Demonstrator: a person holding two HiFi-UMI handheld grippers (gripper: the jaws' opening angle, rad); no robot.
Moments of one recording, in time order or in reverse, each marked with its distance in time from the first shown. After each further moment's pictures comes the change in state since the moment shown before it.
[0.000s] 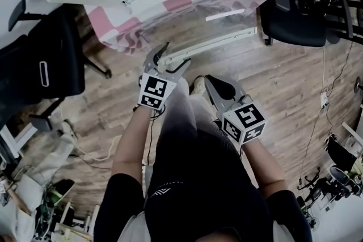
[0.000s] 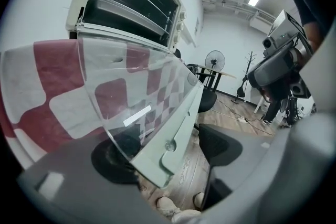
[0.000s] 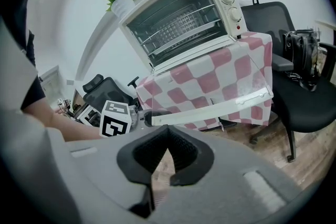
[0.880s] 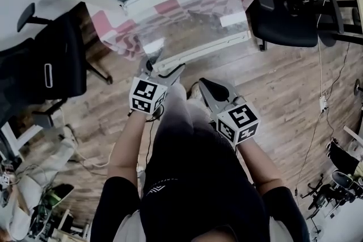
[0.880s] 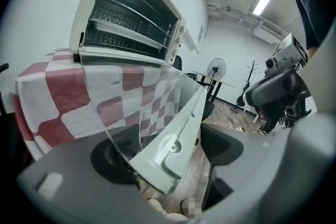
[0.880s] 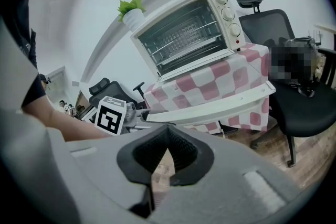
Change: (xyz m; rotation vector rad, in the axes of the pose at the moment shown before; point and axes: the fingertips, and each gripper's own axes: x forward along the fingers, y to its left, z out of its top) left arm -0.031 -0.024 0.032 -0.082 -0.033 -0.003; right arm -0.035 0.012 0.004 -0.033 -0.061 0.032
